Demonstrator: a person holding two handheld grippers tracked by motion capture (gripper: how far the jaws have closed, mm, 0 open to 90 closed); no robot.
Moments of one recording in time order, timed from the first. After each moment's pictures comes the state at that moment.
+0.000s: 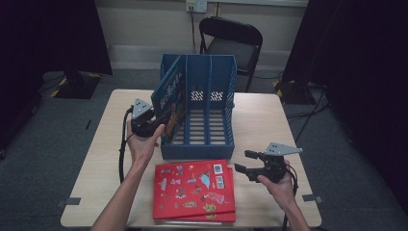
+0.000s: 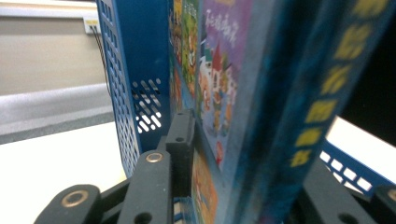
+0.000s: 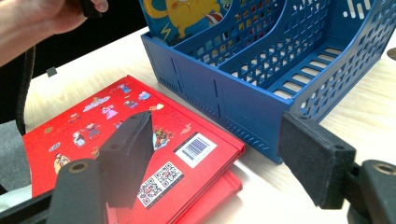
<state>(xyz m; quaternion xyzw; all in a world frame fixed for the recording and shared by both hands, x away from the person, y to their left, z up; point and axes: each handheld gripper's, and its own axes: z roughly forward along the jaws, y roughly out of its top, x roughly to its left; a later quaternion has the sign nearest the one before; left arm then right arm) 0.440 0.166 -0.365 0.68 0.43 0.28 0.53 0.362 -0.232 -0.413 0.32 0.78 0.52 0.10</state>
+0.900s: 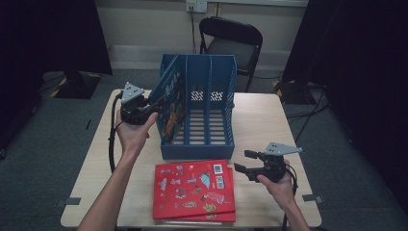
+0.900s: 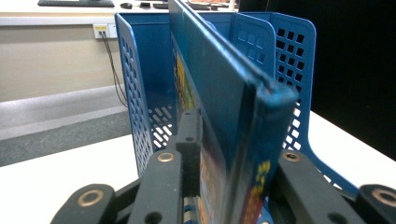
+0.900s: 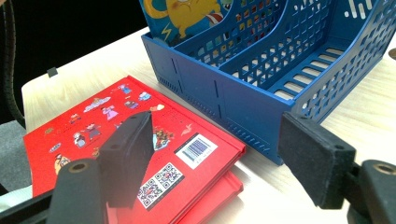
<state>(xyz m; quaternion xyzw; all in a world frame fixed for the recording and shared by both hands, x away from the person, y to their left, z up) 0.435 0.175 -0.308 0.67 0.43 0.29 0.53 0.363 -0.232 -0.413 0.32 0.78 0.52 0.10</state>
